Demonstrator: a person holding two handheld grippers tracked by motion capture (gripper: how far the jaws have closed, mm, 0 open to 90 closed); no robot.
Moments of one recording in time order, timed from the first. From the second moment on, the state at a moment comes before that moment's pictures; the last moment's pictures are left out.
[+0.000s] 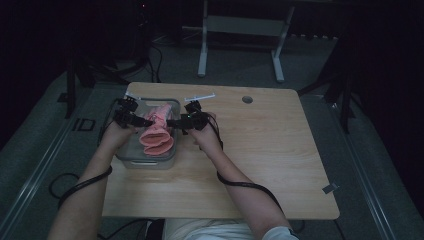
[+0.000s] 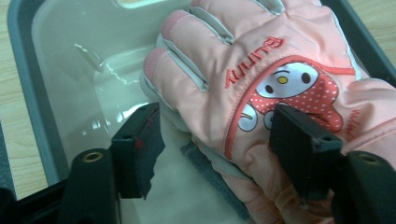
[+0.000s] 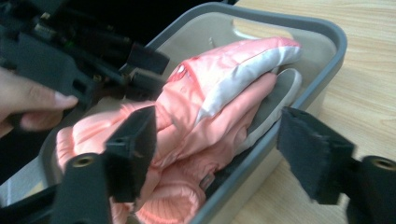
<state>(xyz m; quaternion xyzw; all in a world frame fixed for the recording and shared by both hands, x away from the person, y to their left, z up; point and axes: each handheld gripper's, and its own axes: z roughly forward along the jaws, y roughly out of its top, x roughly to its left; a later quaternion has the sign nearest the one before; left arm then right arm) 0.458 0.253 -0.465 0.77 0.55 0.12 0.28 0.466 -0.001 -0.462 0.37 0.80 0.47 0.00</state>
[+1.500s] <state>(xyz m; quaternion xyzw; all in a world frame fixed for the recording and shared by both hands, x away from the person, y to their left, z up) 0.364 0.137 -0.399 0.81 0.37 0.17 0.43 0.435 -0.096 -0.446 0.31 0.82 0.48 0.06</state>
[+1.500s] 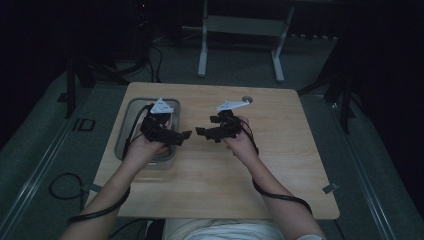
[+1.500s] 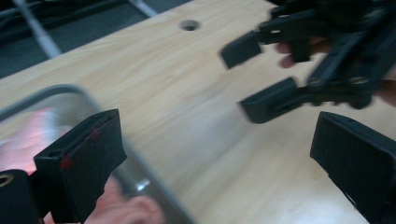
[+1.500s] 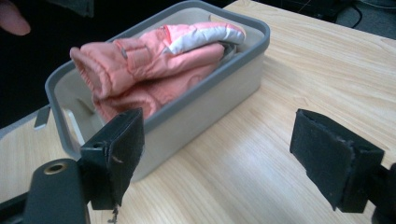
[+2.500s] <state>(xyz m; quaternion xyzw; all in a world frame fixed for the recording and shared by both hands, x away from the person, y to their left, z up) 0.326 0.044 -0.468 0.87 0.20 0.07 0.45 0.387 -0.176 -0.489 0.30 0.83 0.47 0.09</state>
